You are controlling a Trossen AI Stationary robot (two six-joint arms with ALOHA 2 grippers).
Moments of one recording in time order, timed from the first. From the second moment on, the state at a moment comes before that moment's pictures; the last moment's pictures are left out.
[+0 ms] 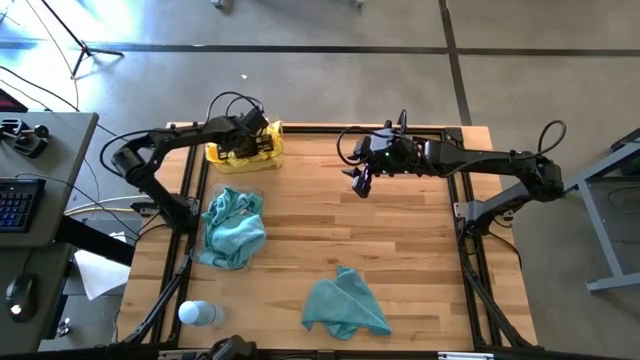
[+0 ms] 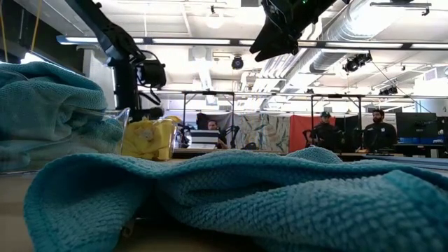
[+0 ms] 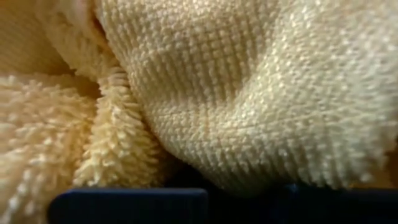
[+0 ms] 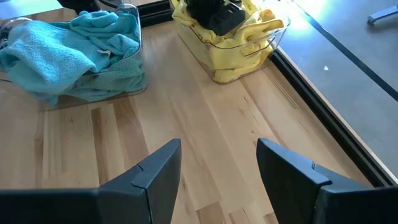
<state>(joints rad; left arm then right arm) 0.80 1.61 0.95 -0.65 -0.24 -0.93 -0.20 1.39 1.20 -0.44 0.11 0.10</state>
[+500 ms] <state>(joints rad) 0.80 1.56 0.91 -0.63 -0.22 -0.89 -0.20 1.39 1.20 -0.44 0.11 0.08</state>
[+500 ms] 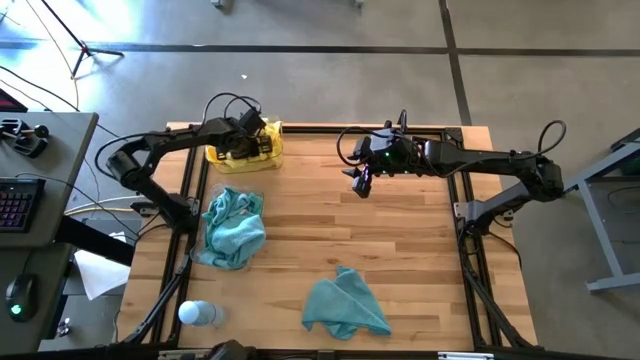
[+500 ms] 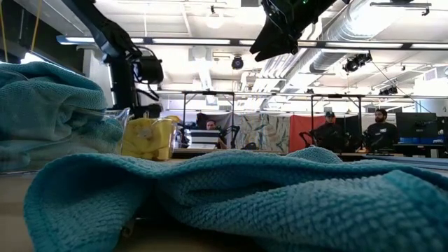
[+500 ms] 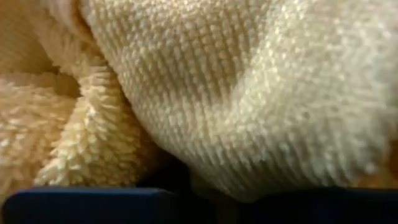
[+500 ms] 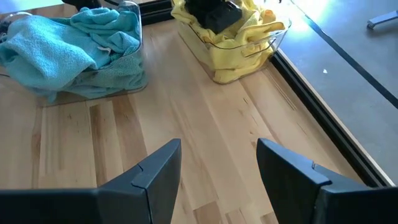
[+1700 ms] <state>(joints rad) 0.80 1.36 0.92 -0.79 -0.34 -0.92 -0.20 1.39 1.20 -0.44 0.11 0.08</state>
